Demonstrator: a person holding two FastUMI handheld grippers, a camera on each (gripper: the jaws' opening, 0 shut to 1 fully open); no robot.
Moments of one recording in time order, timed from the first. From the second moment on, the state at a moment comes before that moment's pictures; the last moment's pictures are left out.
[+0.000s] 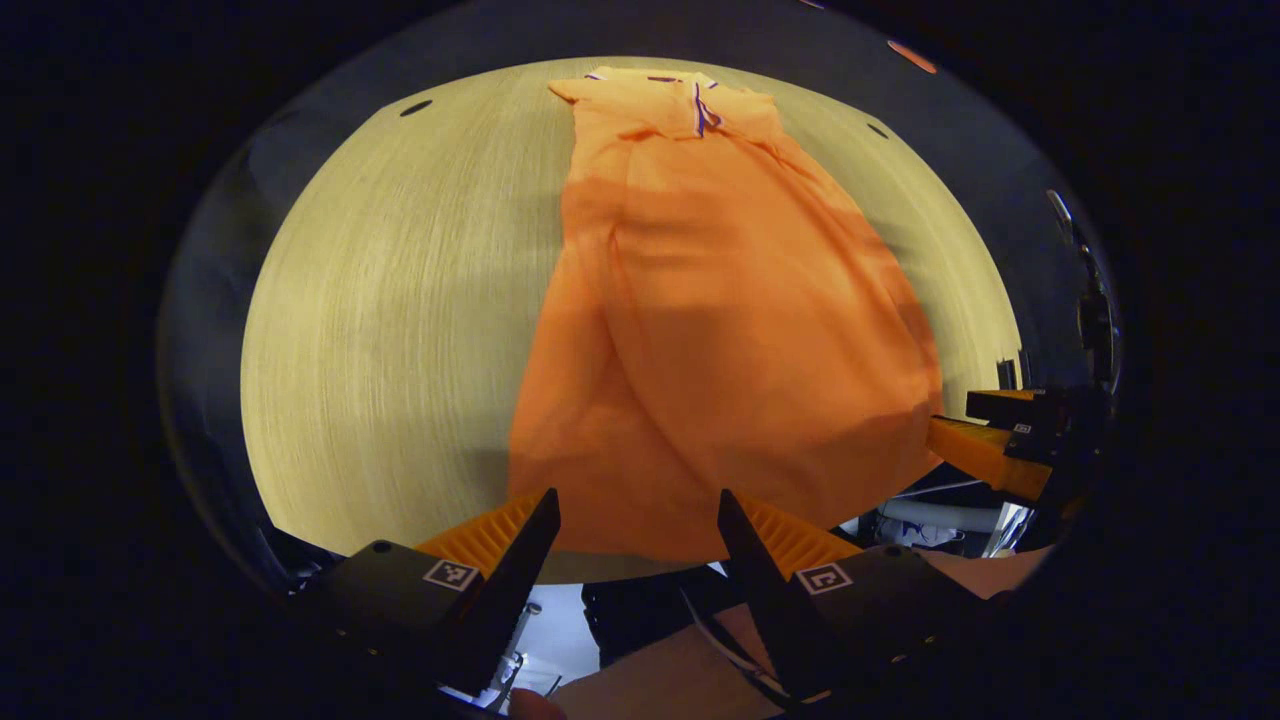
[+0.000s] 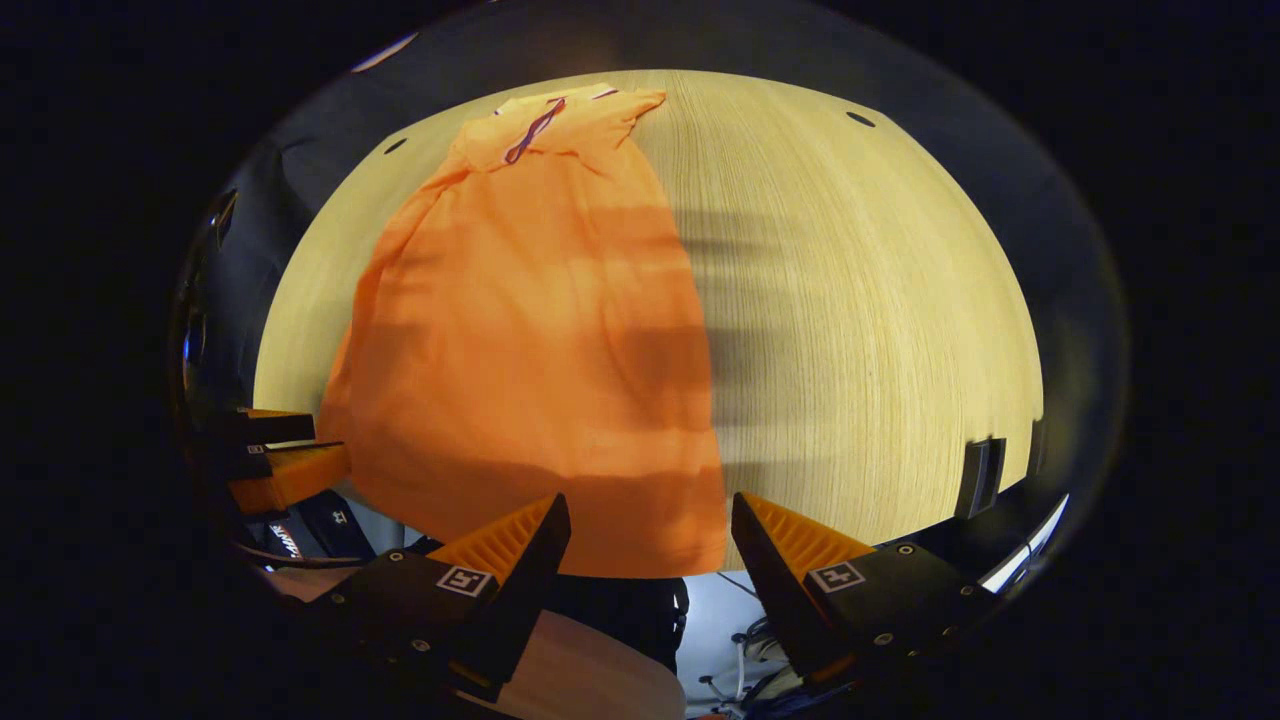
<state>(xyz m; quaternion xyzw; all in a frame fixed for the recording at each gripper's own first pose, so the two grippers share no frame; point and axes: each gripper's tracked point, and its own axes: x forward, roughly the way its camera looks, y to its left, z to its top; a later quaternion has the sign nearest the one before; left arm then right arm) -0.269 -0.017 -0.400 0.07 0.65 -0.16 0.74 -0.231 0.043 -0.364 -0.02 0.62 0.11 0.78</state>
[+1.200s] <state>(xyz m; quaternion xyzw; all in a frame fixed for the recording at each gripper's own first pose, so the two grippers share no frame) -0.280 -0.020 -0.437 0.07 0.68 -0.08 0.72 -0.245 0.064 -0.389 -0.02 0.65 0.14 0.75</state>
